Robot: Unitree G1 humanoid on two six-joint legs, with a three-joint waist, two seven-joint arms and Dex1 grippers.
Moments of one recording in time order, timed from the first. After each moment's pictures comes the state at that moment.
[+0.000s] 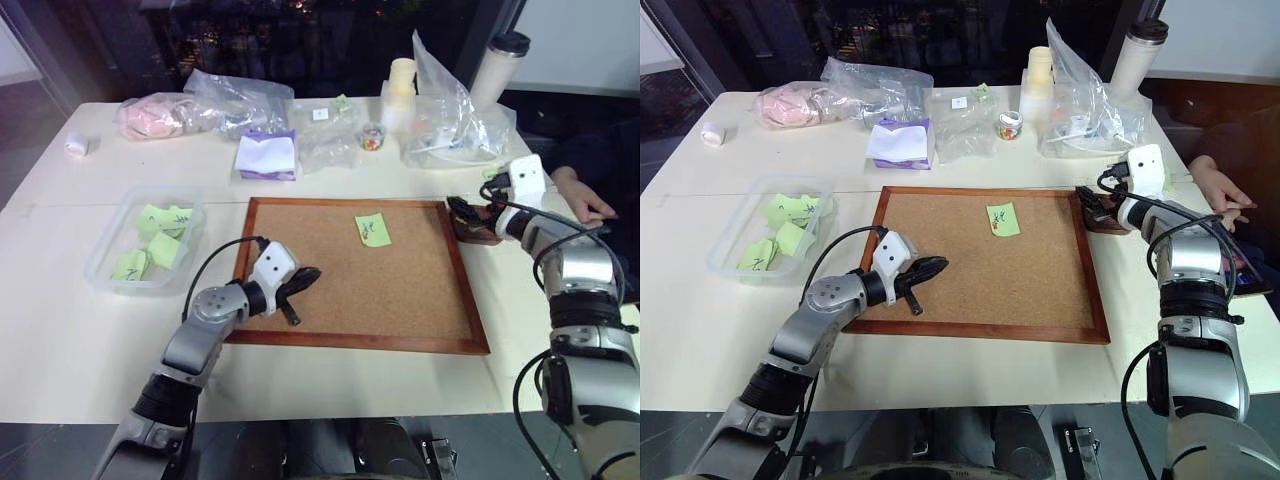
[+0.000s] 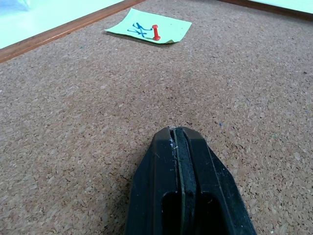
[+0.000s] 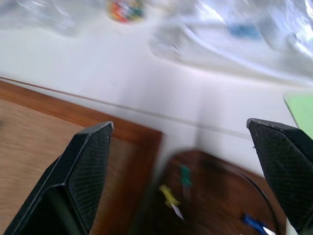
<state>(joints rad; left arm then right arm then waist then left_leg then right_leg) -0.27 0.36 -0.22 -0.06 -0.16 0.29 -0.71 -0.68 -0.62 -0.16 0.42 0.20 0.43 0.60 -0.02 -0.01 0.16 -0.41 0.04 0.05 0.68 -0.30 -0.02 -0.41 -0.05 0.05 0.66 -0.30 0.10</state>
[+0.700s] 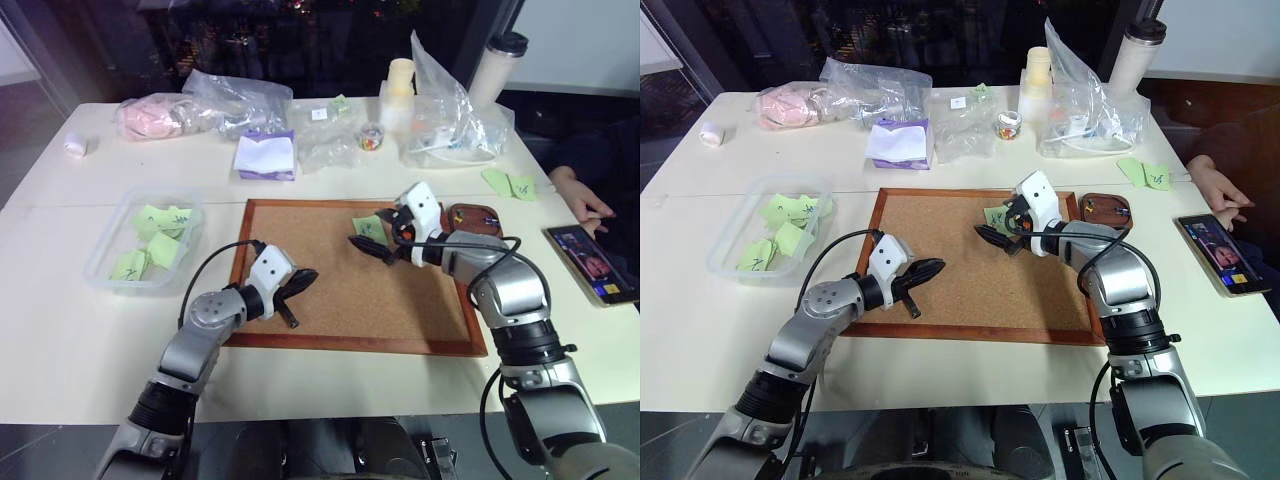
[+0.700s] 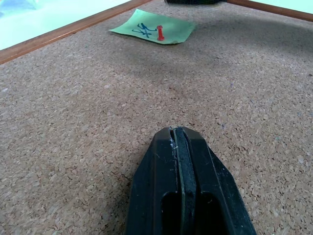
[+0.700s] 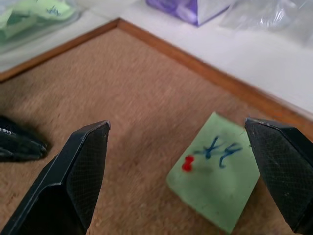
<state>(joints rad) -0.25 0.35 -0.22 -0.08 -0.16 0.30 -0.67 -0.55 -0.45 0.07 0.04 0.27 0.60 0.69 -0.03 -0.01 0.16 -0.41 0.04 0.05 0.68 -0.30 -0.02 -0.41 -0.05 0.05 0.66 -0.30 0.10</state>
